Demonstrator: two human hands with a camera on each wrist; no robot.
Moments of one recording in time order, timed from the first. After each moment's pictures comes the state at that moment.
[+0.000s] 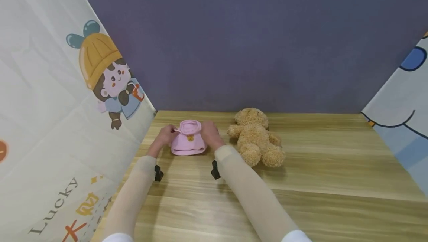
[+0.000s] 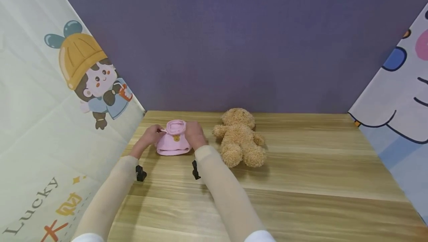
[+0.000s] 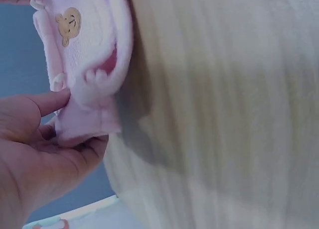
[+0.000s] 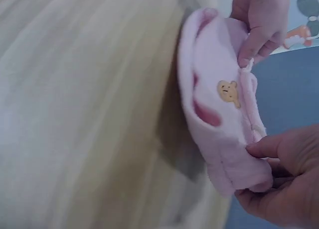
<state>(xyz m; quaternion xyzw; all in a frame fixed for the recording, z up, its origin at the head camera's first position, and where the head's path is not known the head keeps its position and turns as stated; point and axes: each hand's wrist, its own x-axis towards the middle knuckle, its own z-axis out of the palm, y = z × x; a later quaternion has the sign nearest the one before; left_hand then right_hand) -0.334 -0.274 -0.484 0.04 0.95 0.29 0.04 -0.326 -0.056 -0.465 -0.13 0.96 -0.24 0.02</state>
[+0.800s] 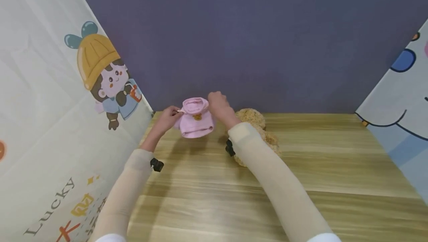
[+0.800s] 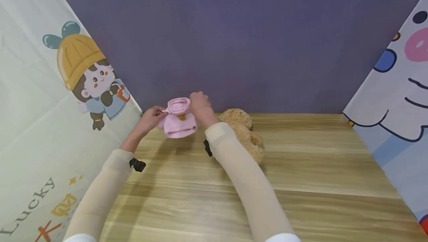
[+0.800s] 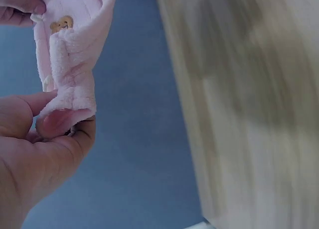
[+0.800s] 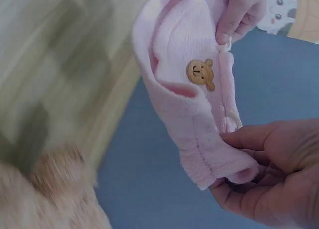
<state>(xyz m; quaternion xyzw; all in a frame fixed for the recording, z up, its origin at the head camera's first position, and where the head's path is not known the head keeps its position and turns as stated) -0.327 -0.234 -0.398 0.09 0.91 0.40 -0.02 -0.327 0.001 -0.333 -0.13 0.97 -0.19 -0.02</state>
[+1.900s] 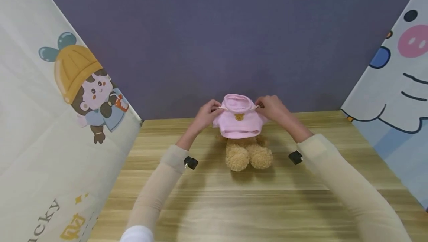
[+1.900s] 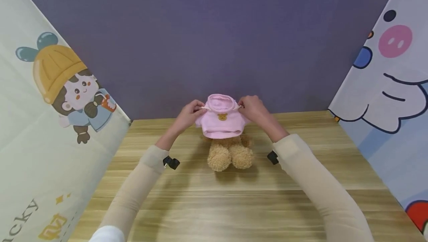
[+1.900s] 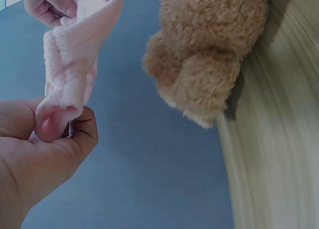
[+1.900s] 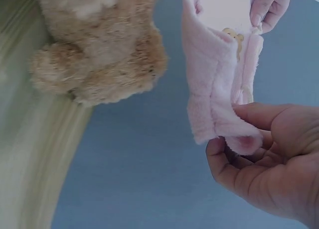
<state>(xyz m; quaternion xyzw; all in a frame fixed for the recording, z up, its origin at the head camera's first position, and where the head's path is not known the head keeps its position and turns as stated) -0.347 -0.063 -0.390 0.22 0.85 0.47 0.02 -0.301 0.206 -0.342 -0.14 0.96 -0.23 -0.01</state>
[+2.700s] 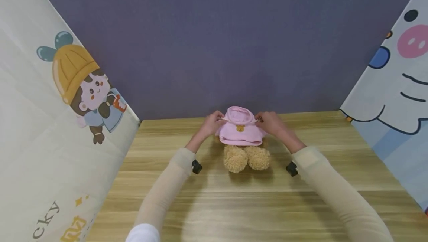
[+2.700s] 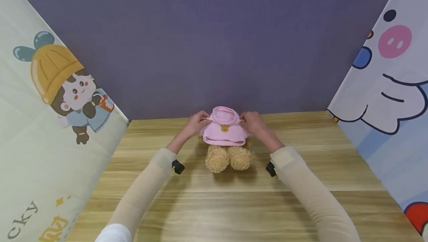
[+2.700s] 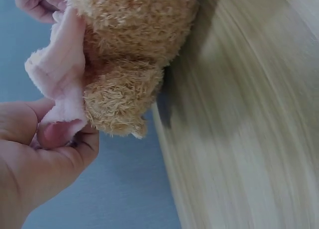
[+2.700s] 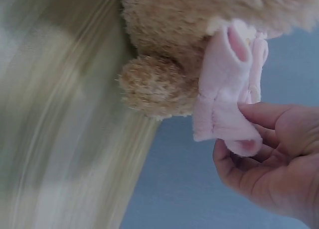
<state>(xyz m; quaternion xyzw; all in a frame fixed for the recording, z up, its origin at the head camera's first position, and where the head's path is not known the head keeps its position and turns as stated) -0.344 -0.058 -0.449 0.23 0.88 0.41 0.04 -0.282 0.205 -0.422 -0.10 0.96 -0.25 0.00</state>
